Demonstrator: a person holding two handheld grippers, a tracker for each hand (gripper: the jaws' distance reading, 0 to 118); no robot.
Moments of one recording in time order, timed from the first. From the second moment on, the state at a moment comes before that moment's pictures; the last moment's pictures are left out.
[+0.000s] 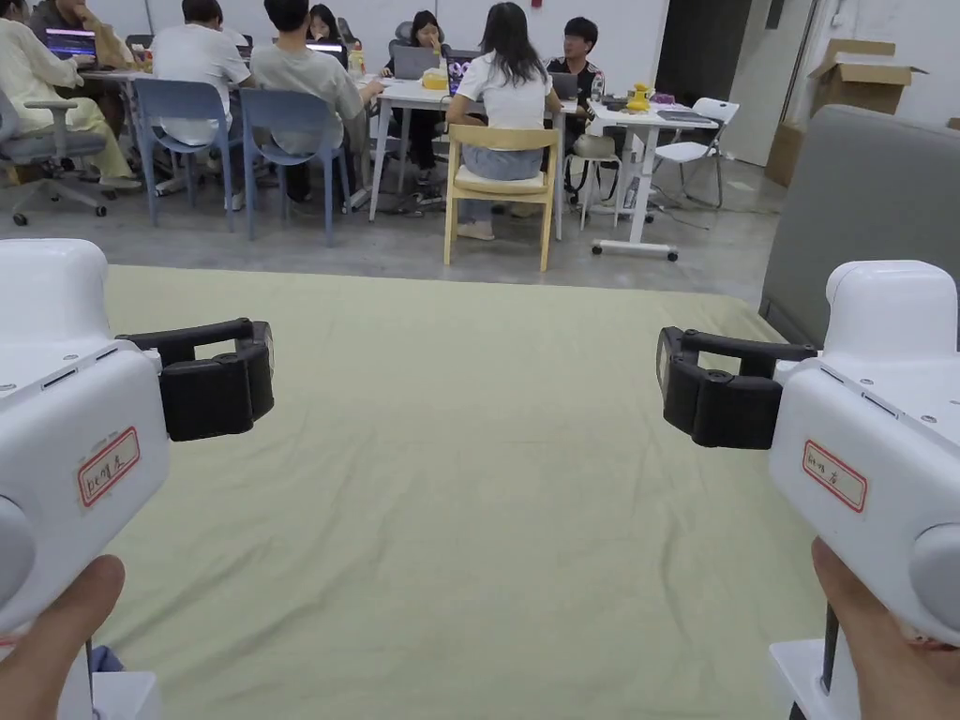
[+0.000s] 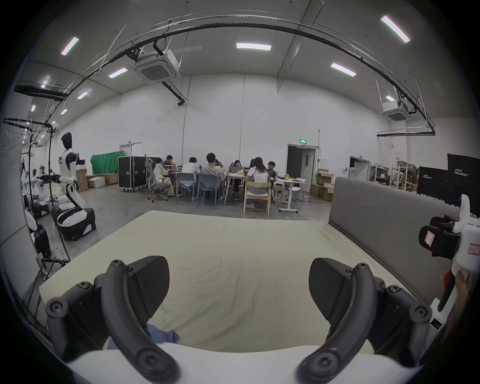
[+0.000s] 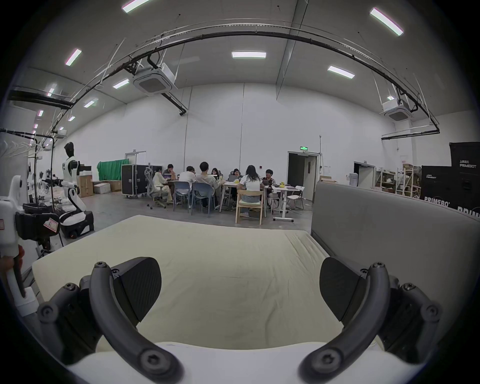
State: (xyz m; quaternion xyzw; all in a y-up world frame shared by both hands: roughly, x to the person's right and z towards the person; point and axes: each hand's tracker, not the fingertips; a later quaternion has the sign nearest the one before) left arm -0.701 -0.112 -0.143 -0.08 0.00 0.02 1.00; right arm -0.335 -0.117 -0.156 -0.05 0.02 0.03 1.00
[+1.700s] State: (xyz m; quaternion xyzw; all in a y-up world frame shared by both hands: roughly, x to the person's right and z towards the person) left arm -0.696 -0.122 -0.143 -0.10 -0.01 0.01 1.00; right arm -0.335 -0.125 -0.157 -0.04 0.02 0.03 1.00
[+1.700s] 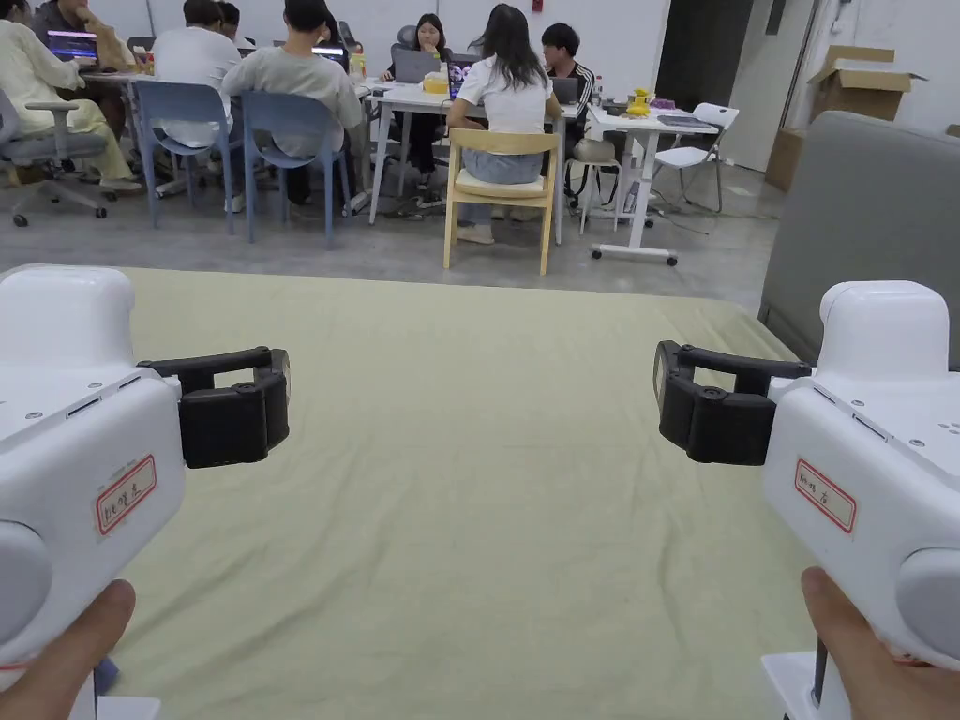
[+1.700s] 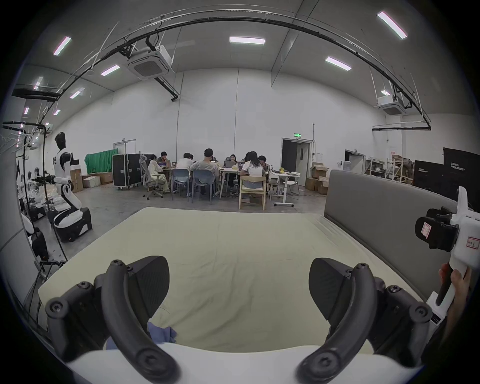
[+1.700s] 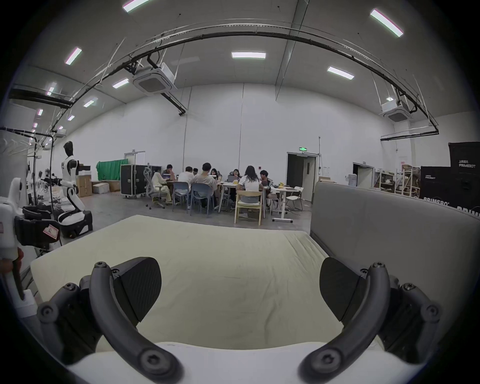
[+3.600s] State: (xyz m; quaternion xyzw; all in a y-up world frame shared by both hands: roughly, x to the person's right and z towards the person) left arm -0.687 -0.118 -0.156 -0.10 -0.01 0.01 1.00; right arm -0.332 -0.128 -0.164 -0.09 0.00 -0.02 1.00
